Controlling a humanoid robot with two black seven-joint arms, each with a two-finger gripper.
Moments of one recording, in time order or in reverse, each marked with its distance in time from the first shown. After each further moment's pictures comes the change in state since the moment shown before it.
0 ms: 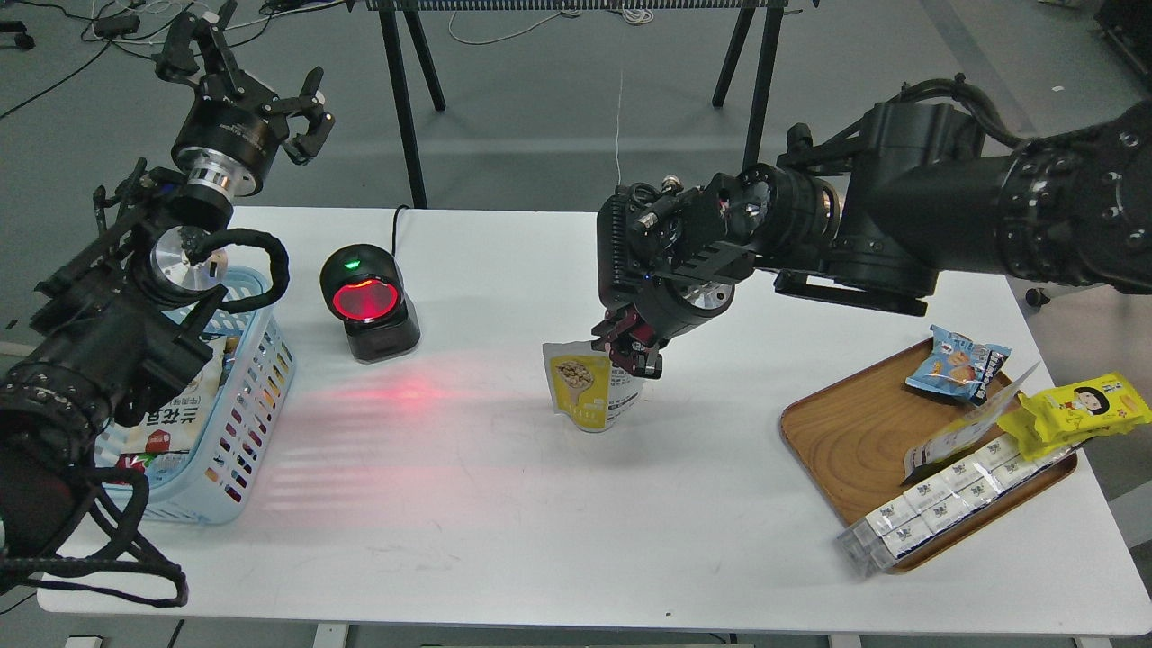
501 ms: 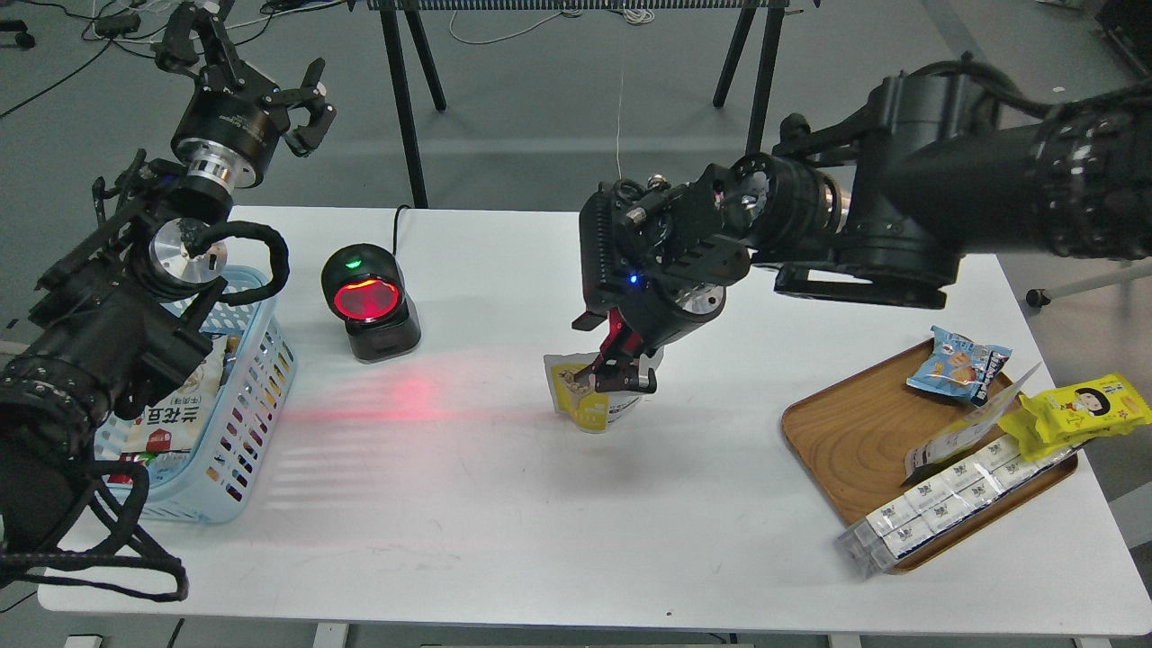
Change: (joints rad) left arm -0.030 0.015 0.001 -0.001 0.001 -0.002 0.009; right arm 0.130 -0.158 0.085 0.164 0.049 -0.001 0.000
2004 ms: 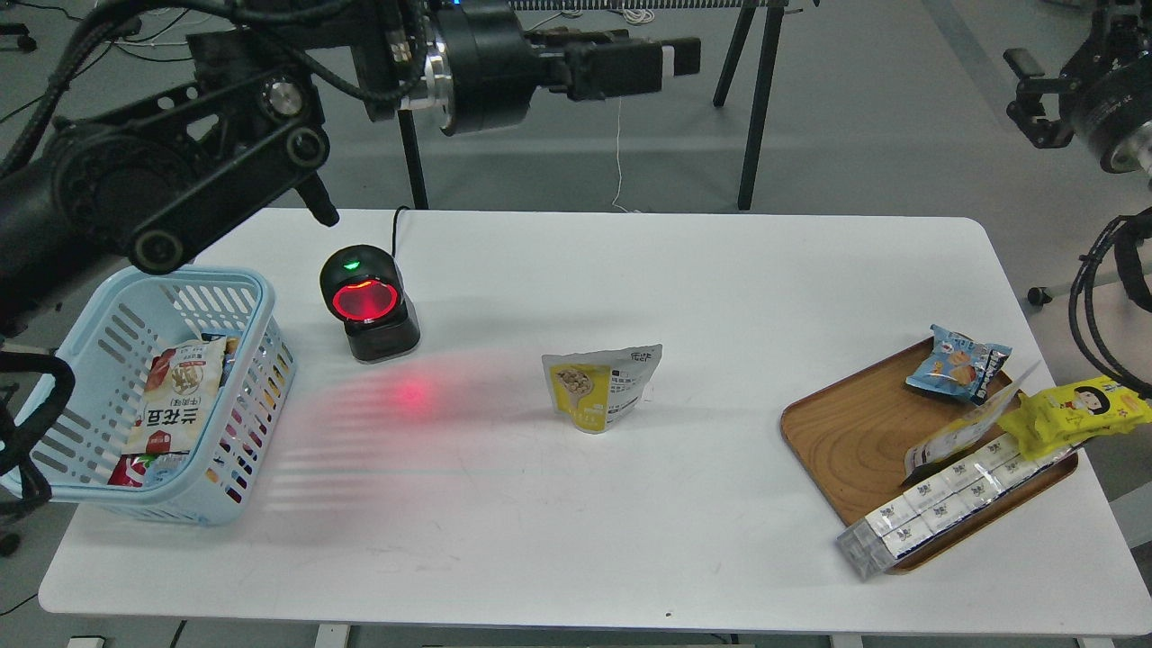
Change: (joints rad) left arm -0.283 0.124 0.246 -0.834 1.629 0.047 0.048; right arm -0.760 -0.601 0.800 -0.326 1.867 0.193 0.000
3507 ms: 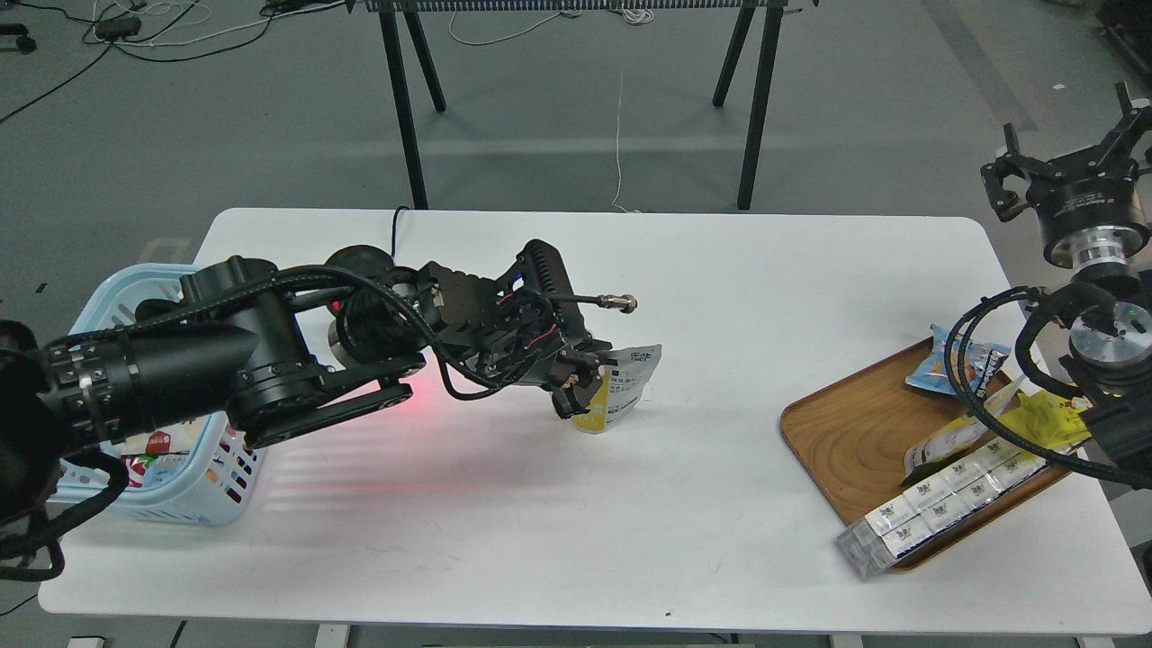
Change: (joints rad) left arm 0.147 -0.123 0.375 0.019 0.737 0.011 0.043; right arm -0.353 0.331 0.702 -0.325 0.052 0.202 -0.096
